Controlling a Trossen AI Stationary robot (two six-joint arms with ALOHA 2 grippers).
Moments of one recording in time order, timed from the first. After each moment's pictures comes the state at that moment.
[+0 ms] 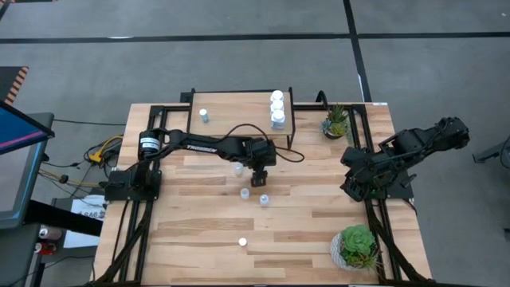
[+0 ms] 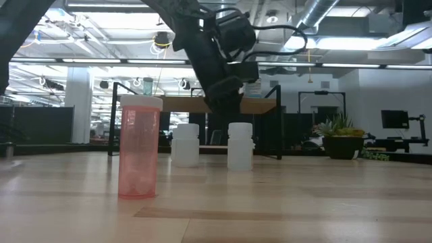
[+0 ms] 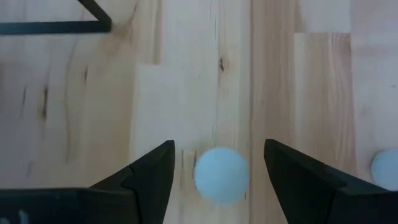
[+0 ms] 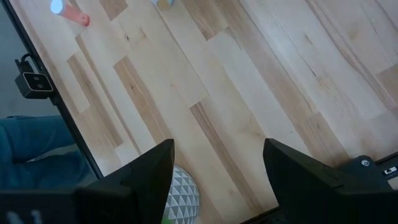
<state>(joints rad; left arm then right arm) 0.11 2.03 1.49 -0.51 -0.04 0.10 0.41 1.00 1.26 -1.39 0.10 1.00</state>
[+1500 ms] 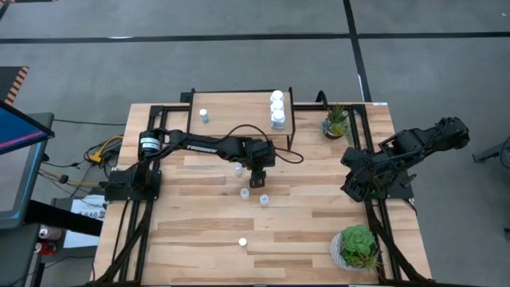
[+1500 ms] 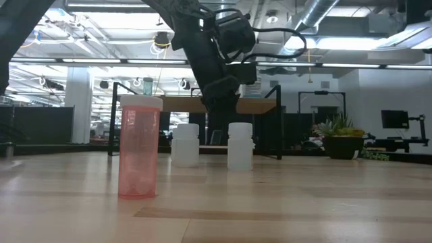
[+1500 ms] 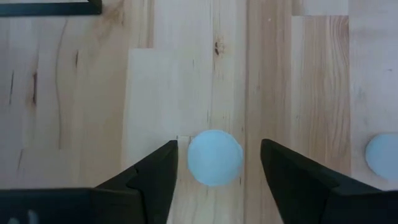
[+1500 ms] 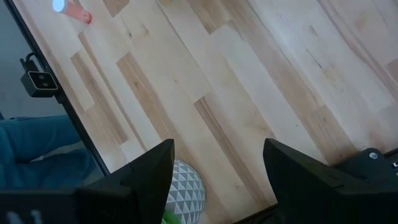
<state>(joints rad) 0.11 2.03 1.49 -0.56 -0.03 0.09 0.41 1.00 1.26 -1.39 0.08 1.02</state>
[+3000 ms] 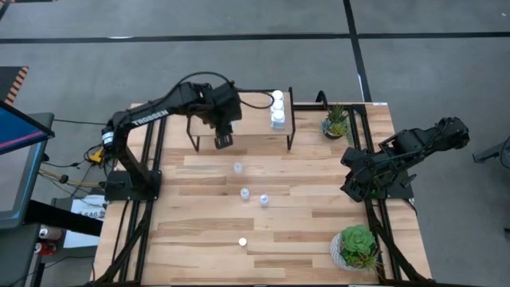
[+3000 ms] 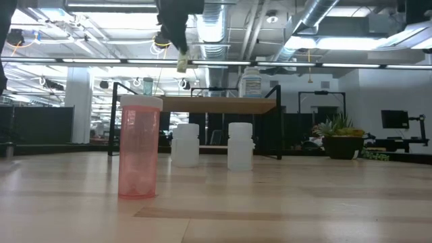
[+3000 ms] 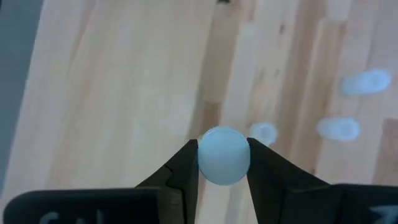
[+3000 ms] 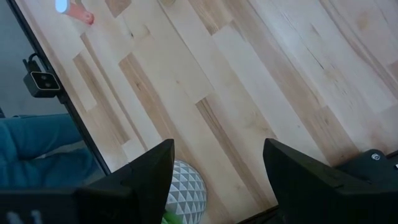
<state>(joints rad) 0.33 1.68 1.84 -1.30 -0.04 0.14 0.41 1.00 1.26 -1.38 0.08 1.02</state>
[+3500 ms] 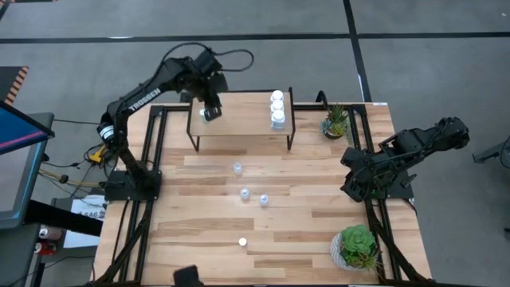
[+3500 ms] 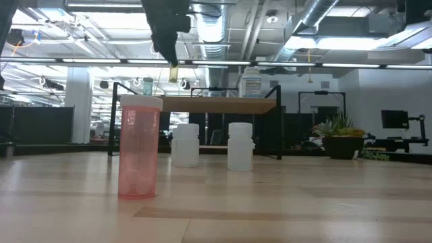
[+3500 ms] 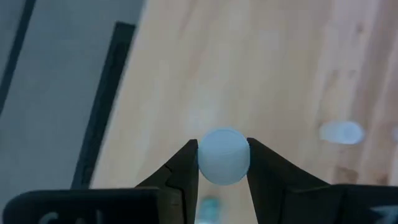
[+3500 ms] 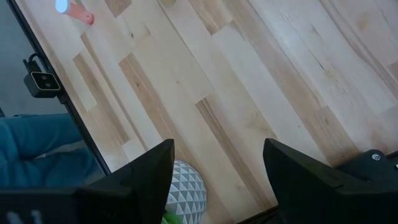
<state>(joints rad) 0.65 1.68 1.84 -1.26 0.05 0.37 0.41 1.00 1.26 -1.38 0.08 1.02</state>
